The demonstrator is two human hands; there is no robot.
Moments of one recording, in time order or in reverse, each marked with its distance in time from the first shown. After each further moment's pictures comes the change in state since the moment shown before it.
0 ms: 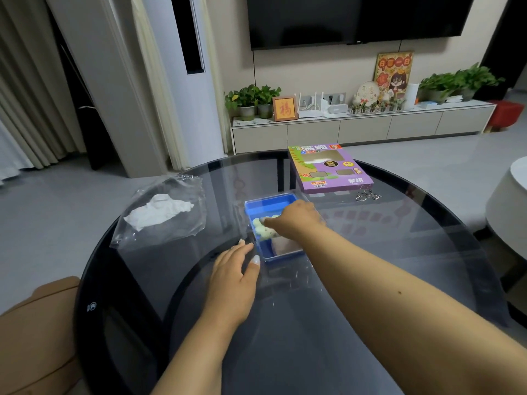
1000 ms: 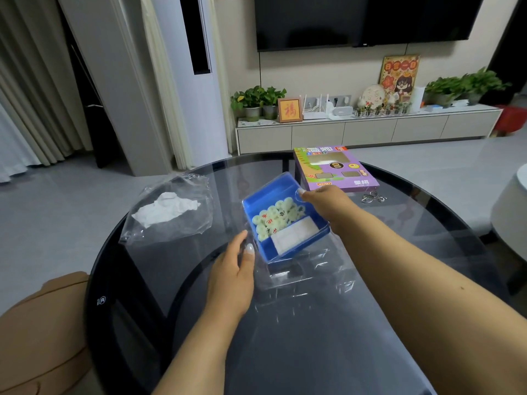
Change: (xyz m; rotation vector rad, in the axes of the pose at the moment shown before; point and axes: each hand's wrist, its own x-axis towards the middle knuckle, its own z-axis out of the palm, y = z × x) left_hand -0.002 -0.001 -0.008 -0.205 0.079 -0.108; right_hand -0.020 0.028 -0.051 0.775 -0.002 0.006
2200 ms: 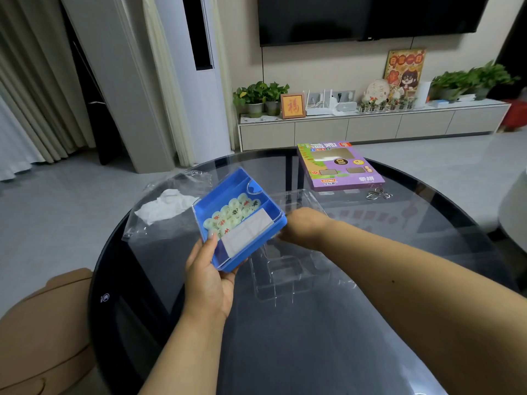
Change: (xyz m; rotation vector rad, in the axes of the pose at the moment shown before) left_hand 0.007 0.010 -0.020 -1.137 0.192 -0.236; right_hand 0.019 0.027 0.051 -1.193 -0.296 -0.585
